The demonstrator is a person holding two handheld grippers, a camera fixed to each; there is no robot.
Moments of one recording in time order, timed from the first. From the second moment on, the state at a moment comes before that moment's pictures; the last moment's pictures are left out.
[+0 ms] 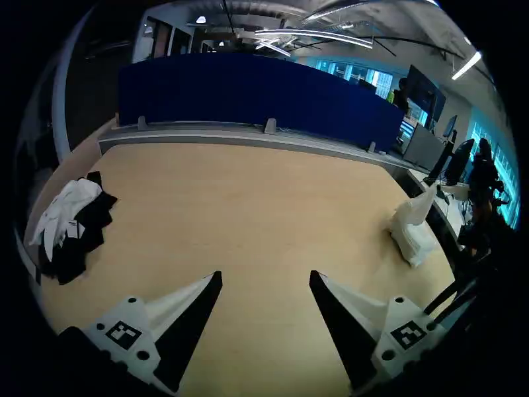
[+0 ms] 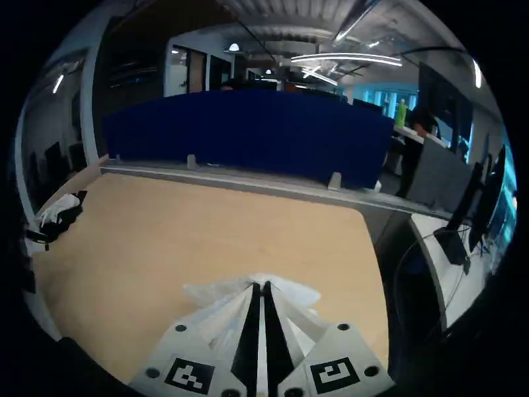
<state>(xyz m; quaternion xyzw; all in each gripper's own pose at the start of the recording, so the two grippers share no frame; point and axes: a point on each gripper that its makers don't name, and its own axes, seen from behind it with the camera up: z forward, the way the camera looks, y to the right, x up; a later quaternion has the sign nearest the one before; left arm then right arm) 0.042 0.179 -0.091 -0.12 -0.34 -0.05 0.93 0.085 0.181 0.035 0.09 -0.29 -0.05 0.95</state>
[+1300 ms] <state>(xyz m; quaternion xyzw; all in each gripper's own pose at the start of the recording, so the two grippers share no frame) 0.042 0.181 -0.104 -0.12 -0.34 -0.04 0.93 -0.049 0.256 -0.070 -0.05 -0.40 0.06 0.91</state>
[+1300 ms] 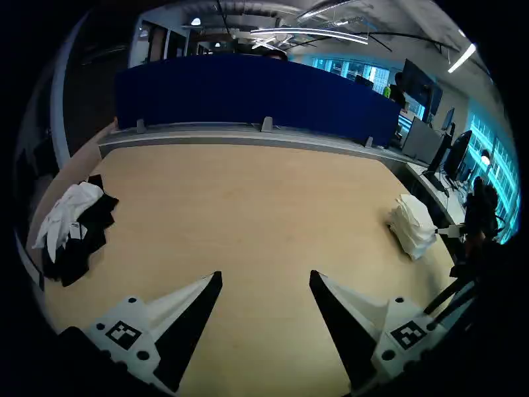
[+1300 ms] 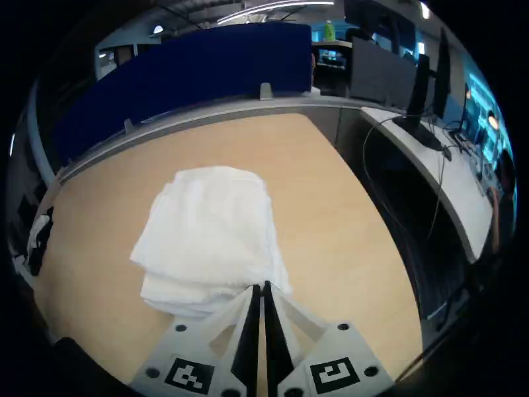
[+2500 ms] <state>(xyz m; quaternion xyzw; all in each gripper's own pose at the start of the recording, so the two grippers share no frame) 0.043 0.171 -0.100 -0.12 -0.34 -0.04 0.93 -0.006 0.237 -0.059 -0.05 -0.35 0.01 0.93</state>
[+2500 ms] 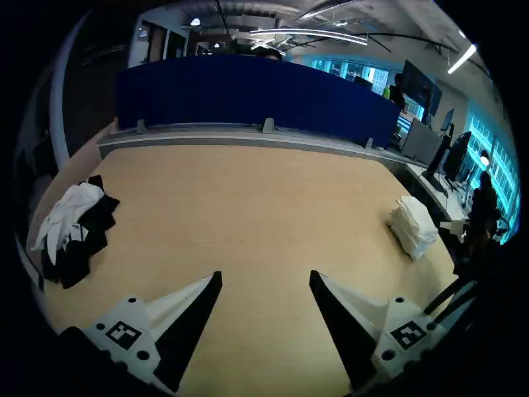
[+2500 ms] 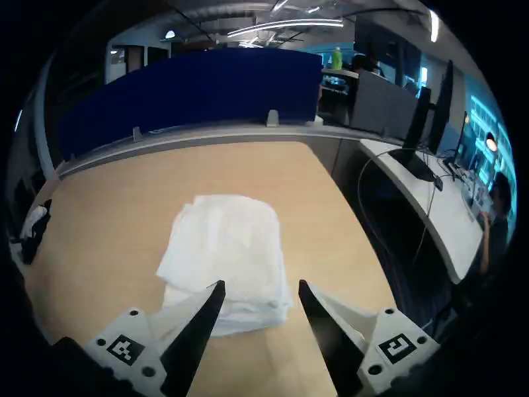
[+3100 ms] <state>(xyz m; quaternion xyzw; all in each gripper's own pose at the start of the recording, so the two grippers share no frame) 0.044 0.157 -0.108 -0.11 -0.34 -0.04 0.93 -0.017 0.177 -0.026 0.00 -0.35 0.00 0.93</state>
